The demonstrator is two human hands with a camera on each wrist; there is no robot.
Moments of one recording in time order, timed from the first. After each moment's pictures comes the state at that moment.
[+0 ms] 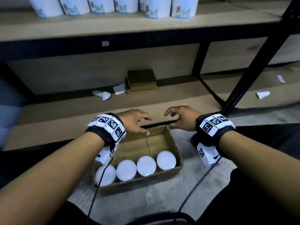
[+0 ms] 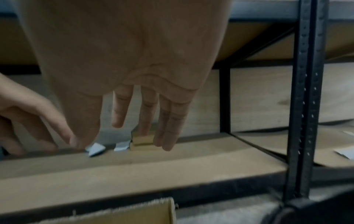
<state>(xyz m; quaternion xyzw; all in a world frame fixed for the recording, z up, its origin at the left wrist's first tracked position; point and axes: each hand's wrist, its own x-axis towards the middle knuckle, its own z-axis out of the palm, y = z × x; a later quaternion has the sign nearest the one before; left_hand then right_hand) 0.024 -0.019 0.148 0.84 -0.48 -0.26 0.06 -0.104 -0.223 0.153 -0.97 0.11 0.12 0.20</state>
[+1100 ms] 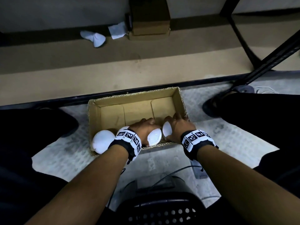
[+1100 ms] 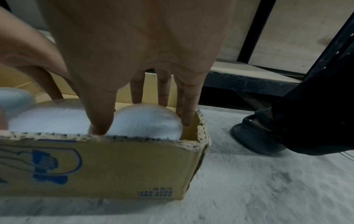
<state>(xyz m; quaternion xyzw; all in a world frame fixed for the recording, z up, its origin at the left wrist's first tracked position) -0.023 -0.005 -0.065 0.81 -0.46 -0.36 0.06 -0.114 -0.168 -0.045 -0.93 0.18 0.31 0.10</state>
